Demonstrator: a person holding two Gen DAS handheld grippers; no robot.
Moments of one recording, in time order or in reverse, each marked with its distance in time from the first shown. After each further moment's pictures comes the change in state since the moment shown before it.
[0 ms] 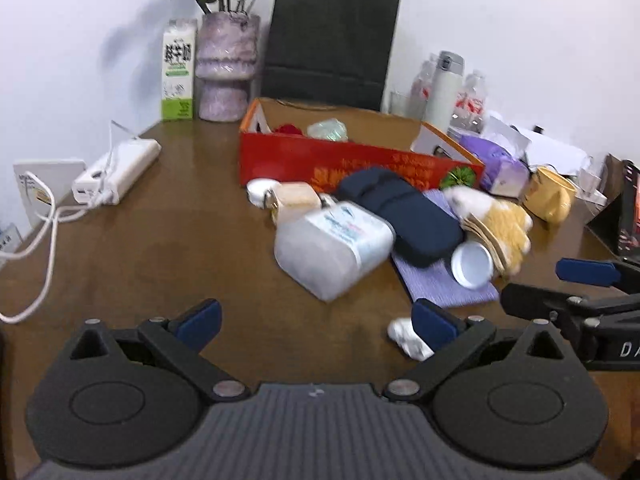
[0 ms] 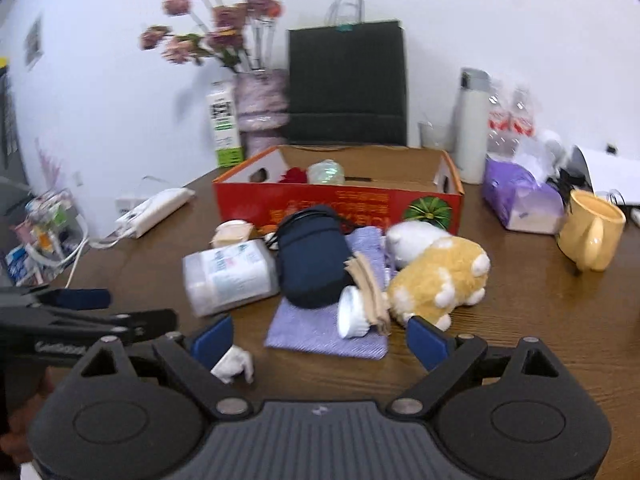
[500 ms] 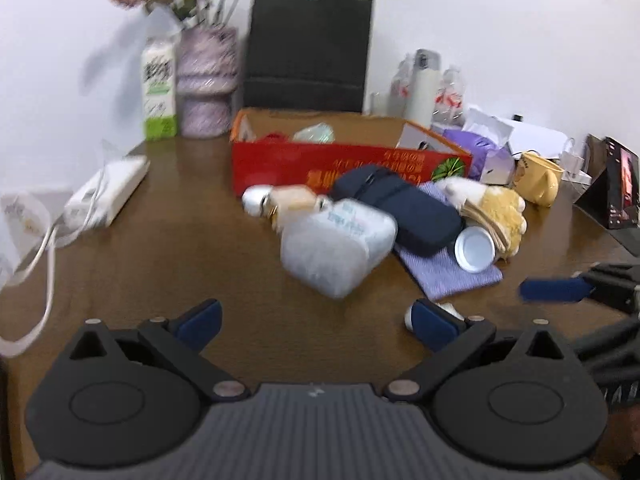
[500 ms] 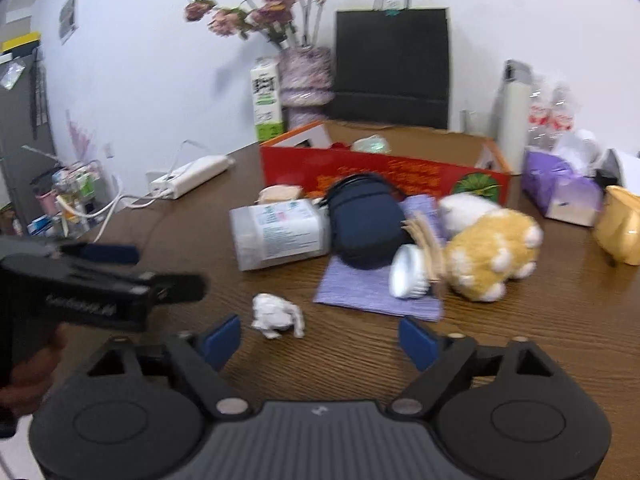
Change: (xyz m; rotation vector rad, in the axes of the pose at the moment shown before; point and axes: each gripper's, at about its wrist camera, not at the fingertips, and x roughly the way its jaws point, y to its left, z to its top) left arm 0.007 0.013 -0.005 0.117 -0.059 -0.039; right arm 0.022 0.026 -0.020 -0.062 0.064 0.121
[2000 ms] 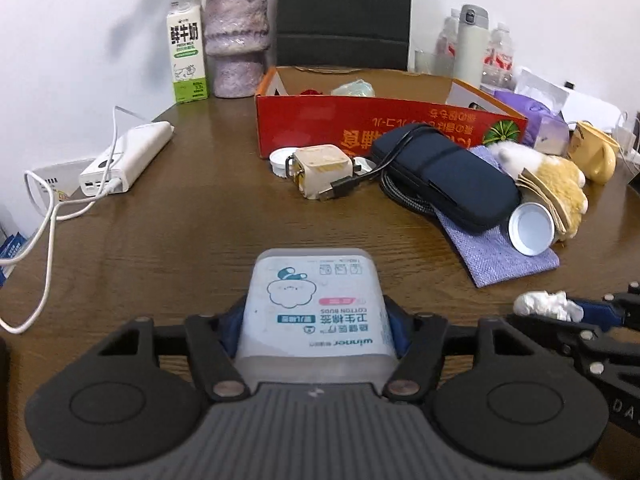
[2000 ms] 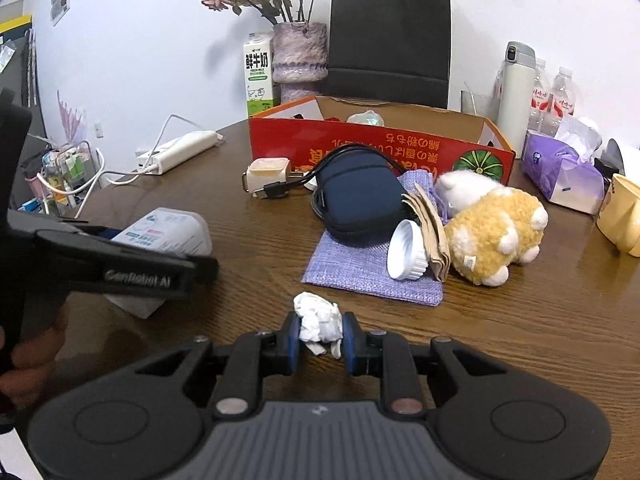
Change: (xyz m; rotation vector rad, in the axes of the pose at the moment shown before) left arm 0.032 -0.013 -0.004 -0.047 0.151 0.148; right arm 0.012 -0.009 -0.007 0.003 0.031 -0.075
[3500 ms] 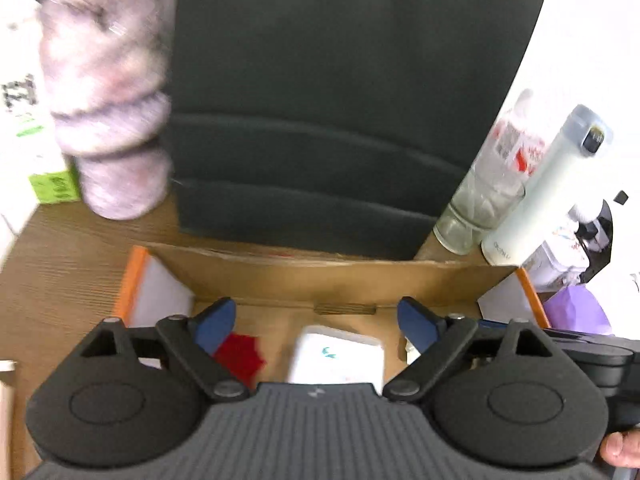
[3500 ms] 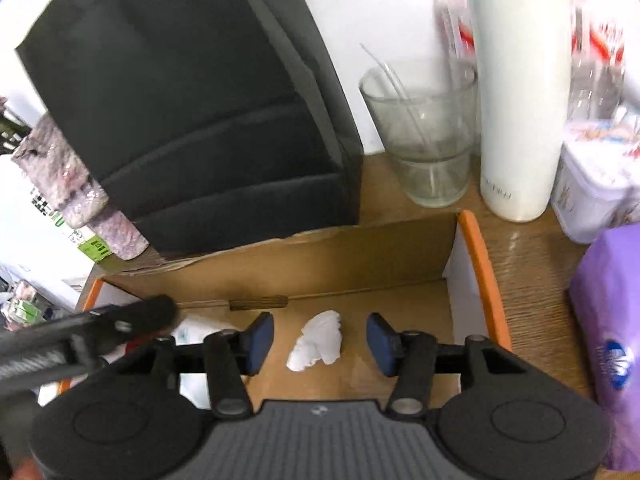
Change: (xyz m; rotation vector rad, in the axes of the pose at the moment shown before) left arm 0.234 -0.014 0.322 -0.112 0.127 -0.113; right arm 0.268 -0.209 0.276 0.427 0.206 0.006
